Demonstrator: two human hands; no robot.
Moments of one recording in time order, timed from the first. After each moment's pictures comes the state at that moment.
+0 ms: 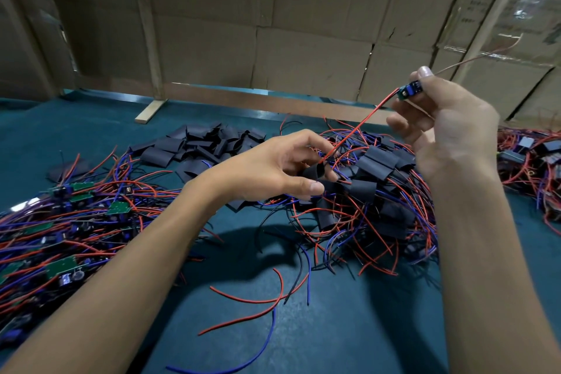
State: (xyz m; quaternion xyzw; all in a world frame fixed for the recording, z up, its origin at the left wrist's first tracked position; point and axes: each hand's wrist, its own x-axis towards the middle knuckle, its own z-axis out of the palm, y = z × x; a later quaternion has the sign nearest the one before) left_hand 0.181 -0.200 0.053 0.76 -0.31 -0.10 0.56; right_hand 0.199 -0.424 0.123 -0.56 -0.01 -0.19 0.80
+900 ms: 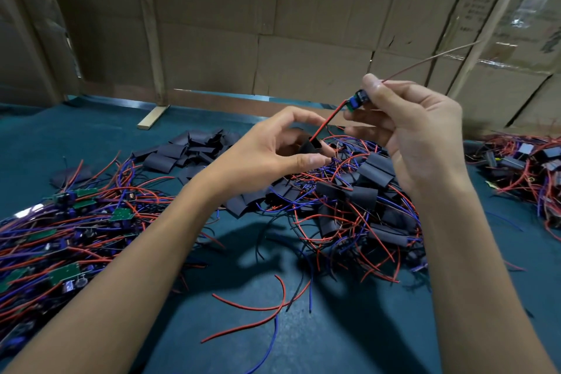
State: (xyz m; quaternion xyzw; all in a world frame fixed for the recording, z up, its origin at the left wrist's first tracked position) left_hand 0.173 -0.196 0.073 0.72 -0.29 0.01 0.63; right_hand 0.183 -0.394 0.123 -0.60 -0.17 -0.12 0.77
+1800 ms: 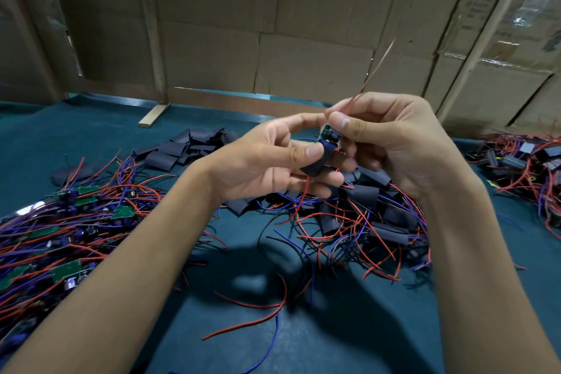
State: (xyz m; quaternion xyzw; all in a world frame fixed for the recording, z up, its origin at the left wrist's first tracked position) left_hand 0.165 -0.191 0.080 0.52 -0.33 -0.22 0.76; right_hand 0.182 -0.399 0.121 -0.71 -0.29 0.01 0.65
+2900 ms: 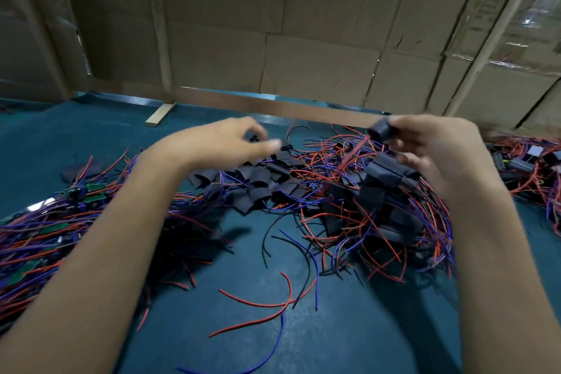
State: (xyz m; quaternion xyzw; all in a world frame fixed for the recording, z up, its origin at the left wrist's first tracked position) left_hand 0.177 -0.139 0.095 0.95 -0.03 -0.04 0.31; right_hand 0.216 -0.438 0.106 -0.71 -0.01 -0.08 0.70
